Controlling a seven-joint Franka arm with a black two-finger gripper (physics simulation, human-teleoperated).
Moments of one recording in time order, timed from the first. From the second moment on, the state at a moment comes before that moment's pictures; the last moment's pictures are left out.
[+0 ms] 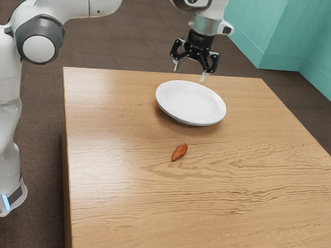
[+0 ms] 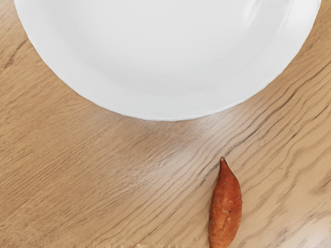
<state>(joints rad) -0.16 0.12 0.22 -1.29 -0.05 1.38 -0.90</state>
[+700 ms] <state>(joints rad) -0.29 0.18 0.17 -1.51 0.11 1.59 -1.28</state>
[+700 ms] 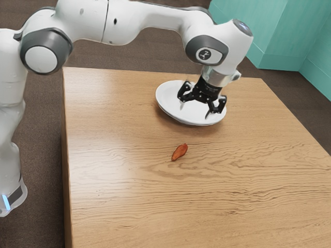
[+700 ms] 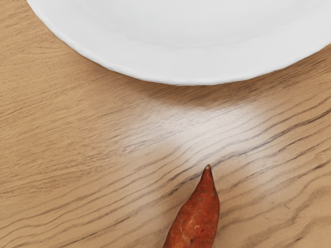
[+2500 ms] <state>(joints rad) -0.32 0.01 0.16 -2.08 0.04 2.18 -0.94</state>
